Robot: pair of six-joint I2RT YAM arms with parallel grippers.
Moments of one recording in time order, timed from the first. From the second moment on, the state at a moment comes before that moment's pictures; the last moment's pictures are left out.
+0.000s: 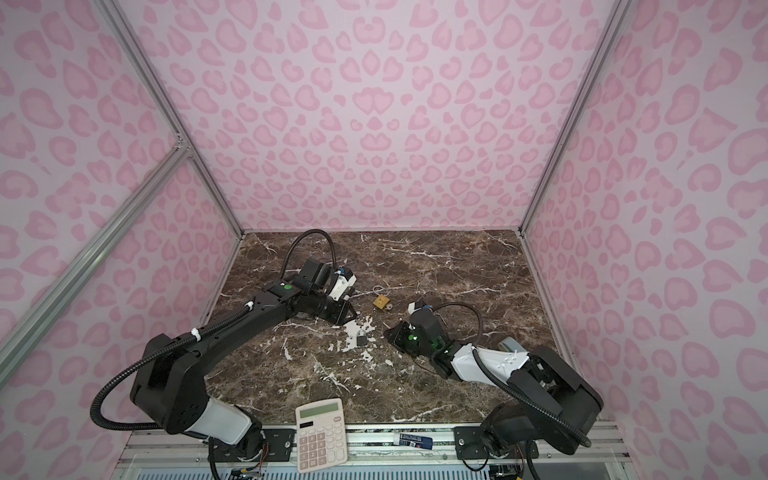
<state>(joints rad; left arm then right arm) -0.53 1.53 1.12 -0.64 0.32 -0.12 0.74 1.44 0.48 0.39 -0.20 1.28</state>
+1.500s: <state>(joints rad) -0.56 1.39 0.97 -0.53 0.37 -0.23 0.82 1.69 0.46 0.67 -0.04 1.52</state>
